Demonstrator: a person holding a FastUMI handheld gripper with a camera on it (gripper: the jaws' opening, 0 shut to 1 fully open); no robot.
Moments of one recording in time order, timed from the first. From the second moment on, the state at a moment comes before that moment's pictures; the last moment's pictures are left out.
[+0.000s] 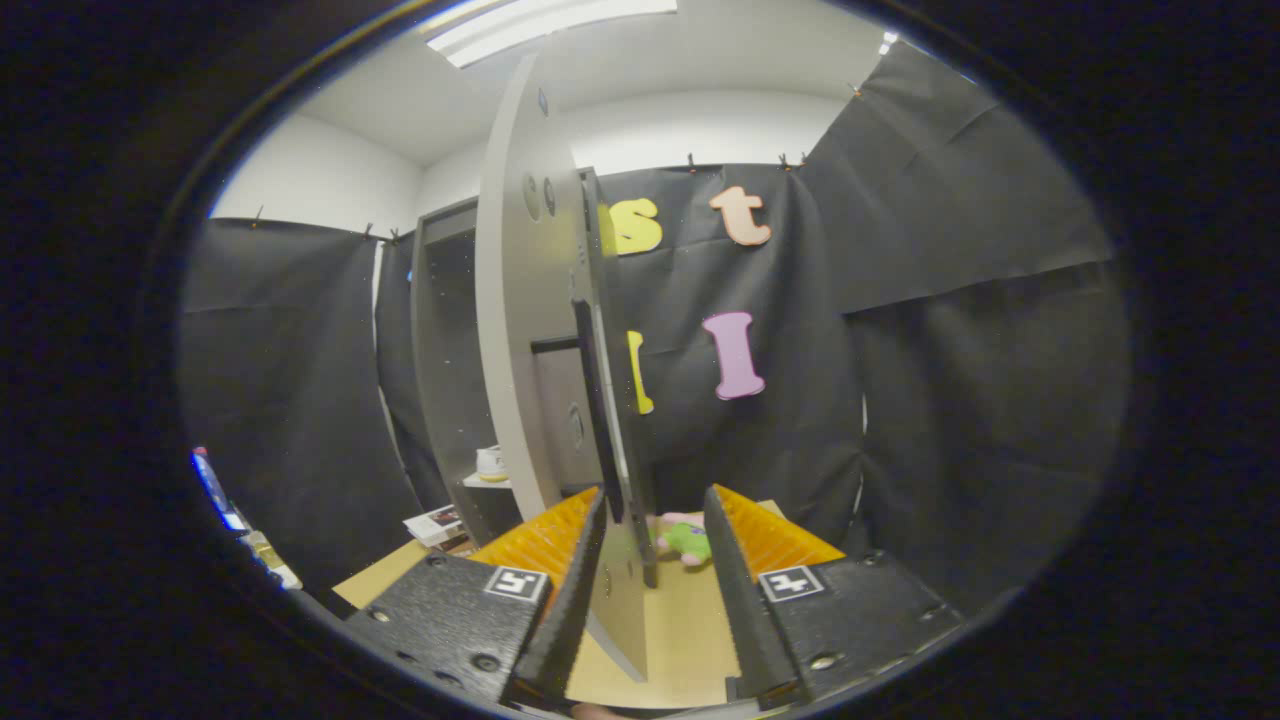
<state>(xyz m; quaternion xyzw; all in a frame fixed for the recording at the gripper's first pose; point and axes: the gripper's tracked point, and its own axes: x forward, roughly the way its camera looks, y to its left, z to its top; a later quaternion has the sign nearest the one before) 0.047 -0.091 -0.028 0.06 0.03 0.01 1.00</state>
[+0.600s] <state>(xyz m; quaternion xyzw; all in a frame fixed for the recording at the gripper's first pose) 0.016 -0.064 -0.056 0.05 0.02 -0.01 1.00</state>
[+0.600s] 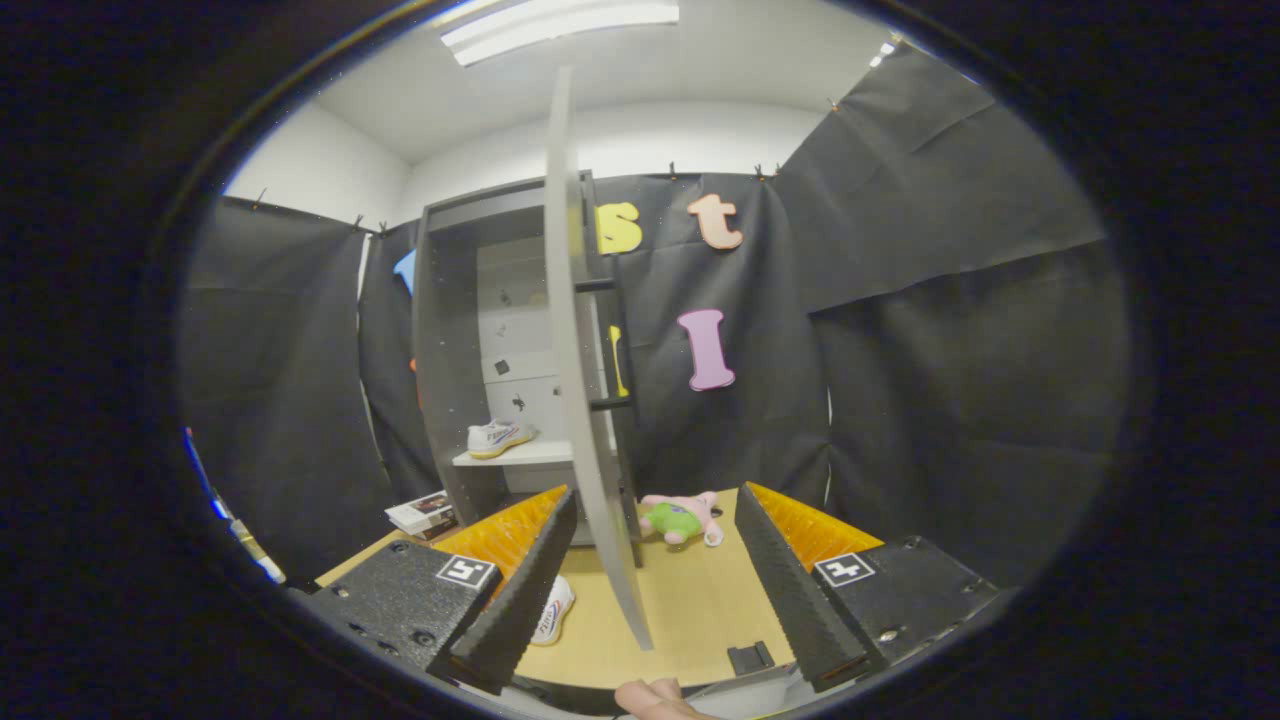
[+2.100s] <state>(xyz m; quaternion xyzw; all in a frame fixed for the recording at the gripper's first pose) 0.178 0.113 -0.351 0.01 0.20 0.05 0.98</state>
